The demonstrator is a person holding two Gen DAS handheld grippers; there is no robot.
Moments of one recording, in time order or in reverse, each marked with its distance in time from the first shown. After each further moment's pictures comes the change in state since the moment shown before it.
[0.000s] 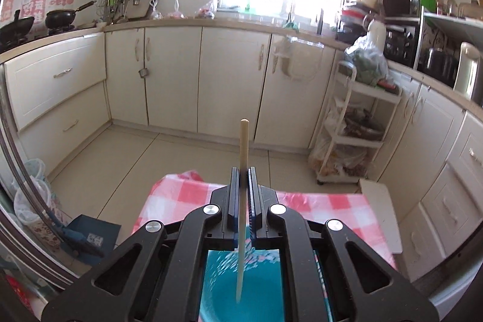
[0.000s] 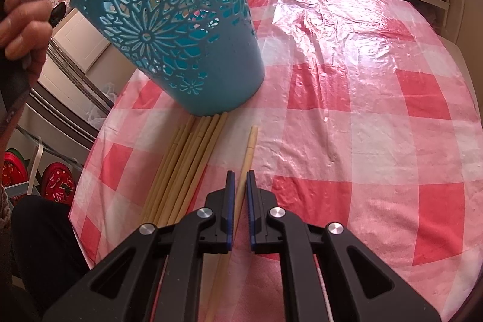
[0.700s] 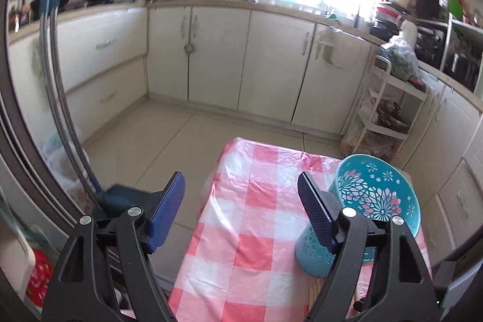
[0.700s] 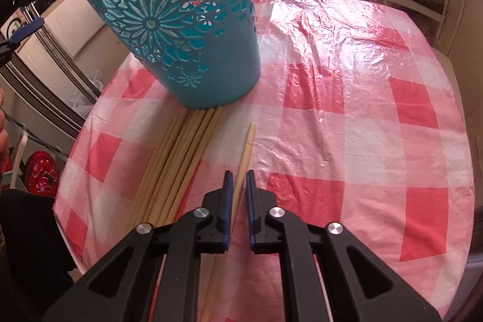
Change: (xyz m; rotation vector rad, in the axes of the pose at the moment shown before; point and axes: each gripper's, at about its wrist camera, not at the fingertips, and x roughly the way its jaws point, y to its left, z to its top) left arm -0.060 0.126 -0.046 -0.118 0.065 0.098; right arm 0.002 0.017 0.000 -0.076 0.029 -0.130
